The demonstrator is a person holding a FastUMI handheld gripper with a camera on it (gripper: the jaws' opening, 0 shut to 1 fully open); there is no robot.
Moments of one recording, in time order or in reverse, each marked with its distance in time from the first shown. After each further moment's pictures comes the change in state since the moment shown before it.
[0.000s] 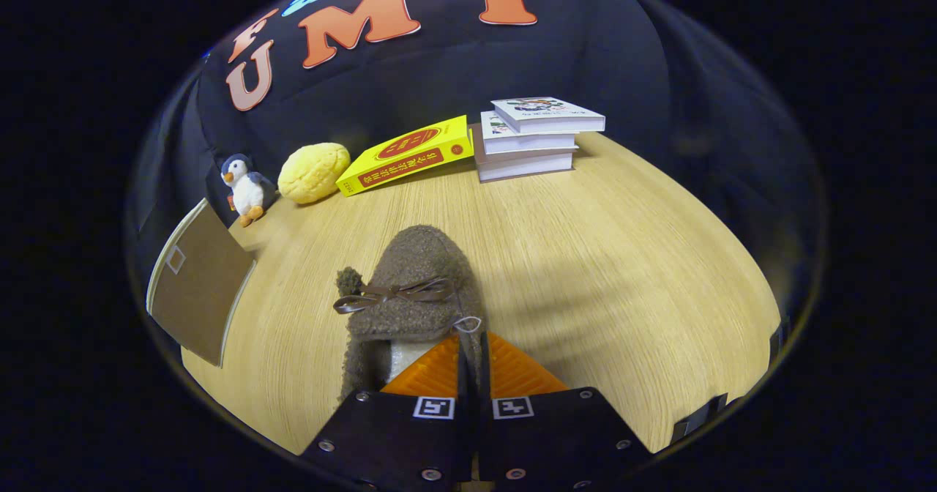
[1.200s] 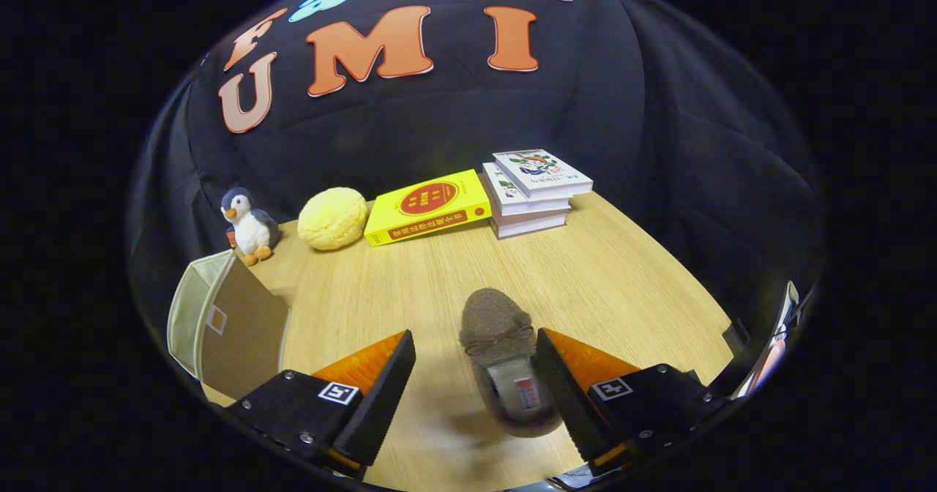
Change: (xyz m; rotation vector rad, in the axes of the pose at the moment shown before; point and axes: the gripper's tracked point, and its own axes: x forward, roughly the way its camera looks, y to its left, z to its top) arm -0.076 0.070 0.062 0.030 -0.077 -0.144
